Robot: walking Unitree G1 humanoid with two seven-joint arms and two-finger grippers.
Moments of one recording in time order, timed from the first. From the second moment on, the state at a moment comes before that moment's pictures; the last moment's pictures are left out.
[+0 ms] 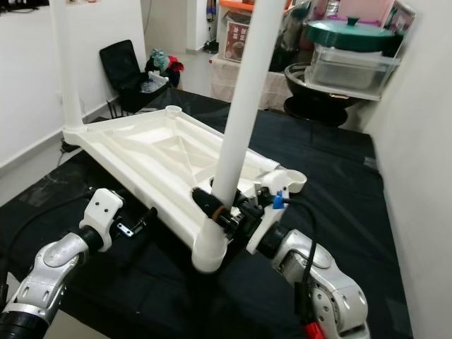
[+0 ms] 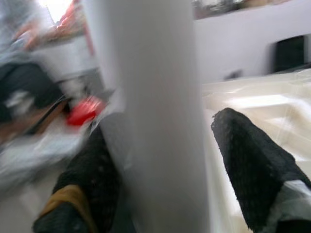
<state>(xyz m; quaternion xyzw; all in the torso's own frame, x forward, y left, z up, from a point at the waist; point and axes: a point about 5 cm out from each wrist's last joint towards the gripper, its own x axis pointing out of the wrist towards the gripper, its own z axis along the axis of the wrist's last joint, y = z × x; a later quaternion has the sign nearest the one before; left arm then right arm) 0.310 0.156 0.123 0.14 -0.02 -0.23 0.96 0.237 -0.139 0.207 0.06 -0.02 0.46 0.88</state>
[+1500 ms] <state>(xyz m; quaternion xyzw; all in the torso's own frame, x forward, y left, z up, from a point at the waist) 0.309 0.153 0.122 0.15 -0.02 -0.24 0.96 0.275 -0.143 0.206 0.03 0.00 0.33 0.94</state>
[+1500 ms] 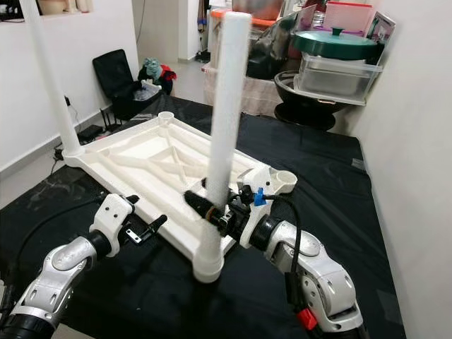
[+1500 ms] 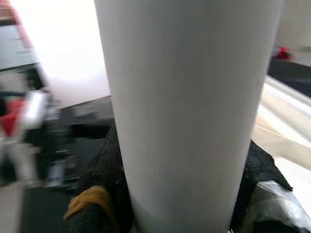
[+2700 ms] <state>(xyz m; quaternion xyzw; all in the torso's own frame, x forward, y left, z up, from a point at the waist) 0.311 0.154 0.119 0.15 -0.01 -0.23 0.96 0.263 -0.194 0.198 0.03 0.00 -0.23 0.97</state>
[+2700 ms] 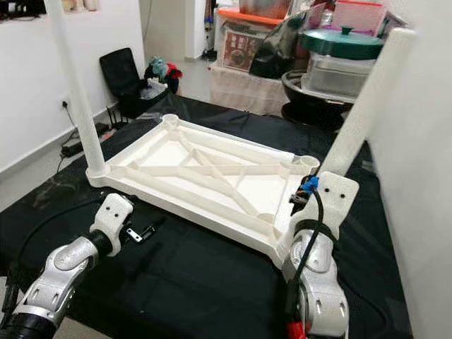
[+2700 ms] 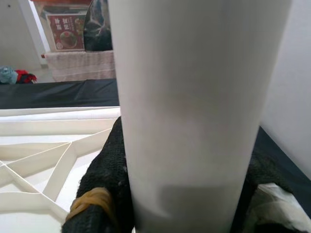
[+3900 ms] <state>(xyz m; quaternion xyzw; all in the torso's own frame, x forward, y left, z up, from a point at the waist) 0.311 0.153 0.120 0.15 -0.02 -0.24 0.96 0.268 -0.164 0.215 0.00 -0.09 0.24 0.97</state>
